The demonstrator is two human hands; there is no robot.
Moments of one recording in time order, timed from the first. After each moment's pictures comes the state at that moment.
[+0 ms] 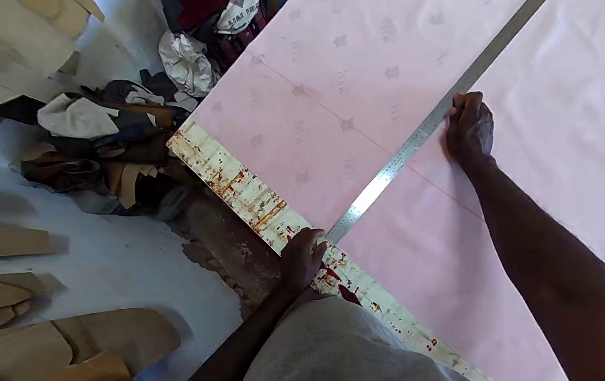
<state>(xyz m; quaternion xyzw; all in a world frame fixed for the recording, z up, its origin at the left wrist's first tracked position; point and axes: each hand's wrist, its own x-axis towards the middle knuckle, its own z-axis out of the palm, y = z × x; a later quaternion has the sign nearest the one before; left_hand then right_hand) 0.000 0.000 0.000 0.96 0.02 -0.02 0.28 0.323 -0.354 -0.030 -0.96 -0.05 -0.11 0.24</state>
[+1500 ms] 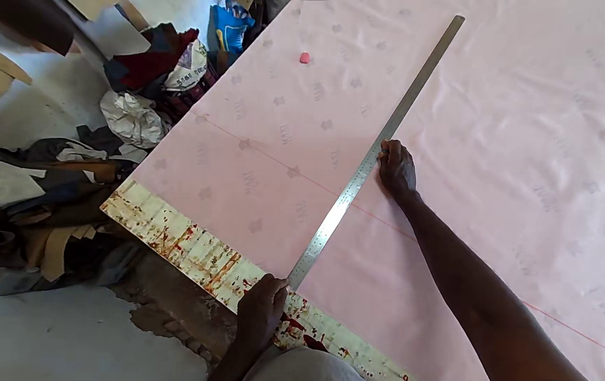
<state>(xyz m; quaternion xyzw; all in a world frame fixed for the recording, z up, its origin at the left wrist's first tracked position) 0.018 0.000 -0.003 0.98 -0.02 -0.04 0.21 0.328 -0.356 -0.041 -0.96 -0.04 -0.16 0.24</state>
